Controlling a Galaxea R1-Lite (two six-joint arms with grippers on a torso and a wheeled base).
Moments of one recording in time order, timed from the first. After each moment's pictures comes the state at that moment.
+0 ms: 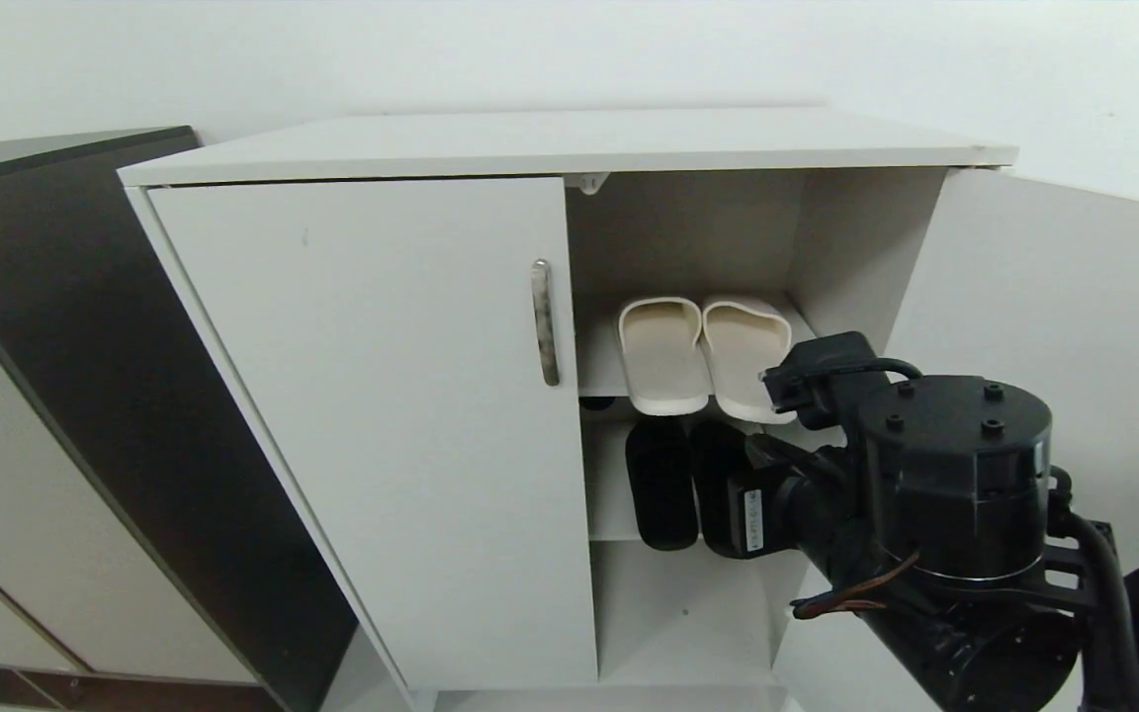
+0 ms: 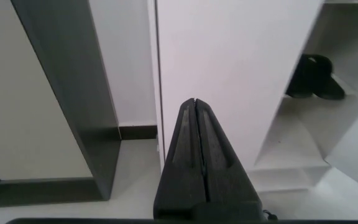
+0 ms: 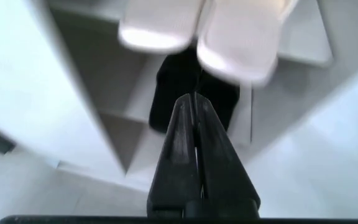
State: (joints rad) left arm 0.00 0.00 0.00 0.00 -0.02 -0.01; right arm 0.97 1.66 -0.81 -0.60 -0.75 0.11
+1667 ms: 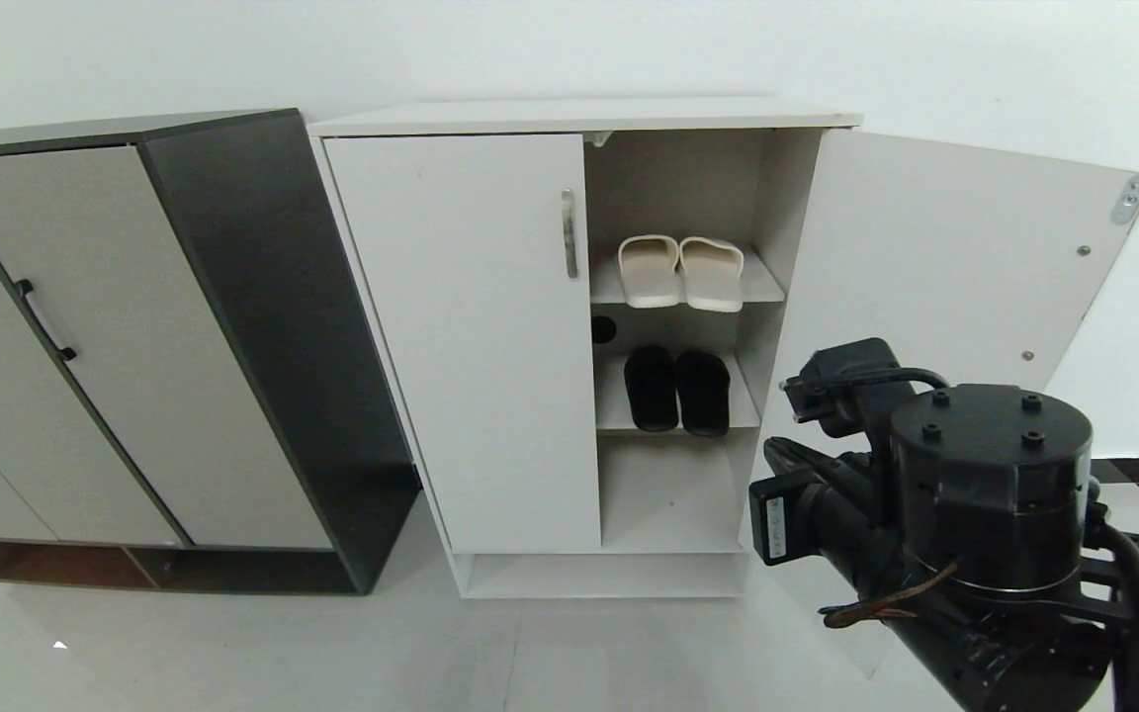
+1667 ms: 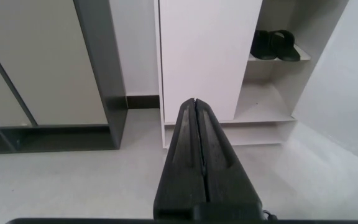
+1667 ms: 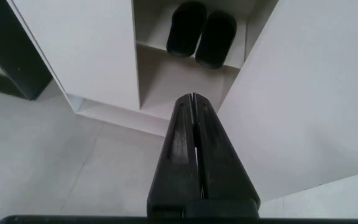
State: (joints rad) left arm 0.00 0.00 0.00 0.00 -0.02 -0.01; right arm 0.95 1.63 -0.76 -0.63 -0.74 0.08
